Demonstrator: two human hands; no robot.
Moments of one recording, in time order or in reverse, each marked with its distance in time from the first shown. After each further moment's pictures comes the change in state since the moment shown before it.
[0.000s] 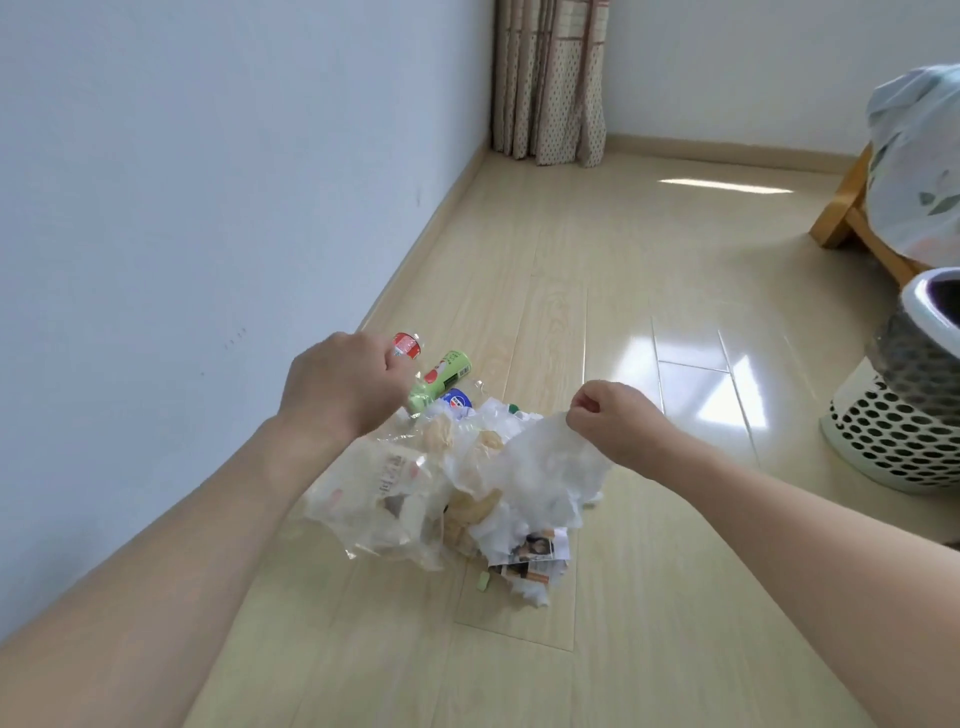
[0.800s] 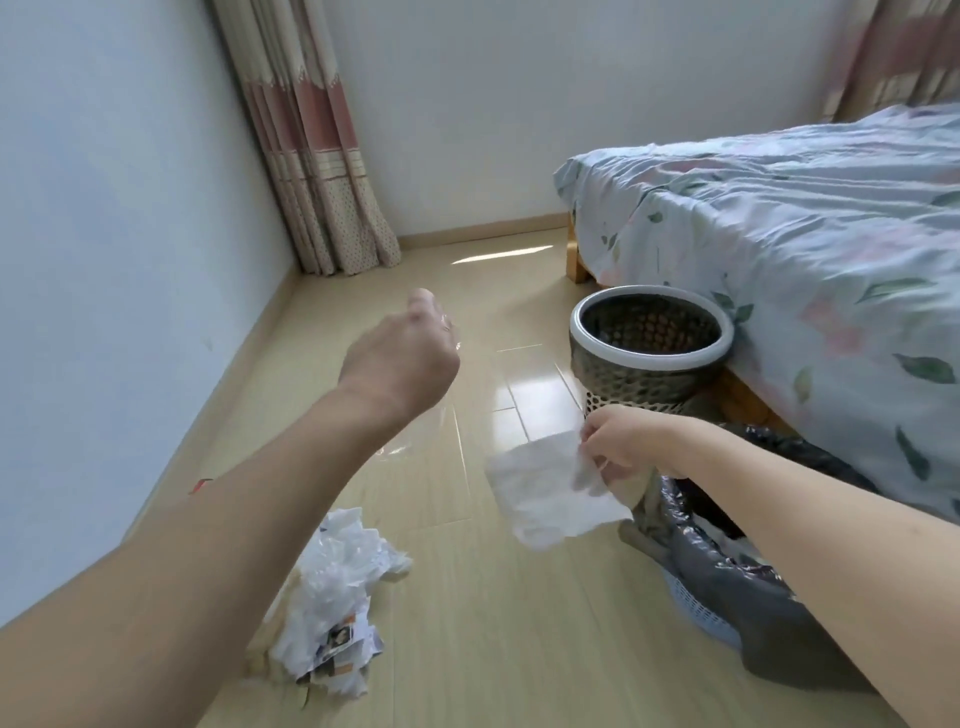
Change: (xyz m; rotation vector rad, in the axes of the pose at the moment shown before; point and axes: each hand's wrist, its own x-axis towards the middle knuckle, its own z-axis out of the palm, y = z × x) left_hand -0.047 0.363 -0.045 -0.157 0.029 0.439; right_hand -0.153 0.188 -0.219 0.263 0.011 0.369
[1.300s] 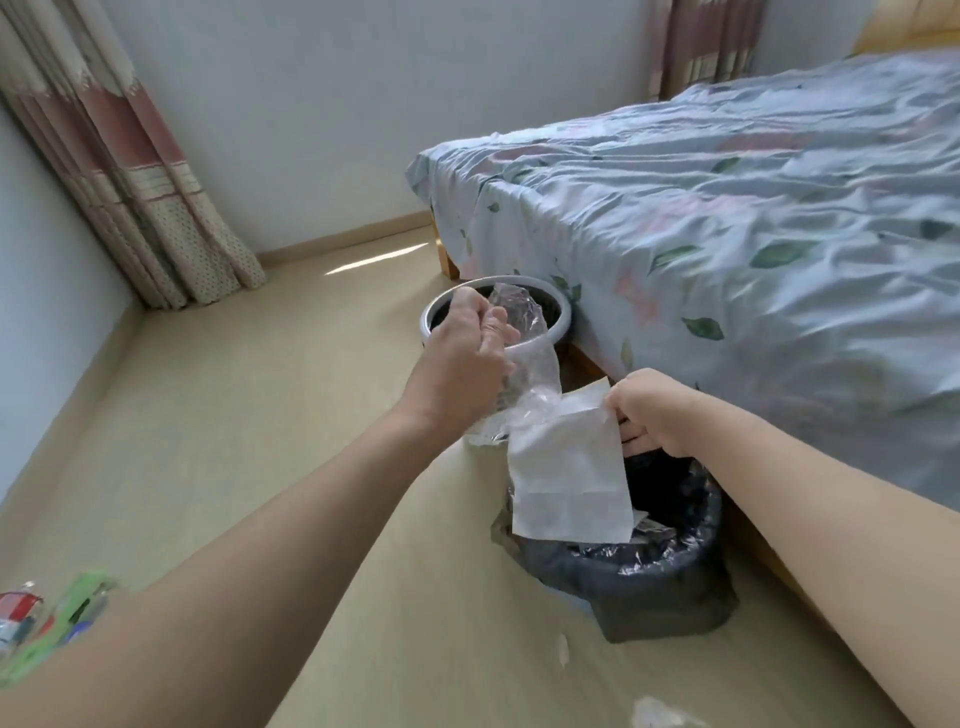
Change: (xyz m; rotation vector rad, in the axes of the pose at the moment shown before) left_hand 0.000 0.194 0.107 -0.783 -0.207 0.234; right_hand -0.031 0.154 -0.112 0.572 0.345 0.274
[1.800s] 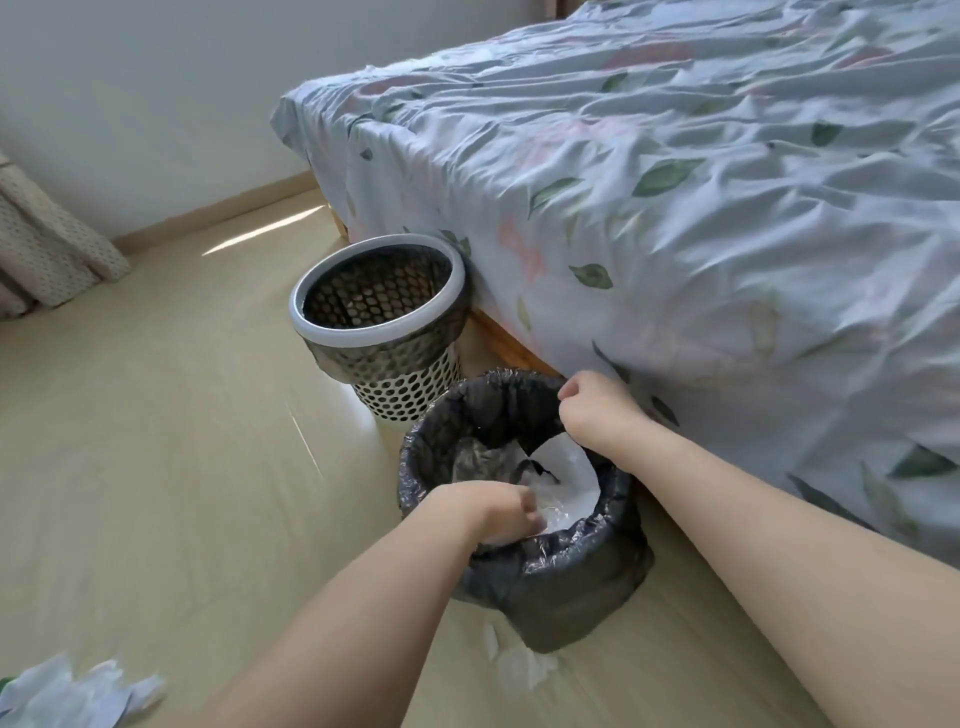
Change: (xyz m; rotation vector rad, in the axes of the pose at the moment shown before) left_hand -0.014 -0.104 0.193 0.797 -1.224 -0.135; right_hand 0.041 0.078 -0.039 -0.315 0.245 -0.016
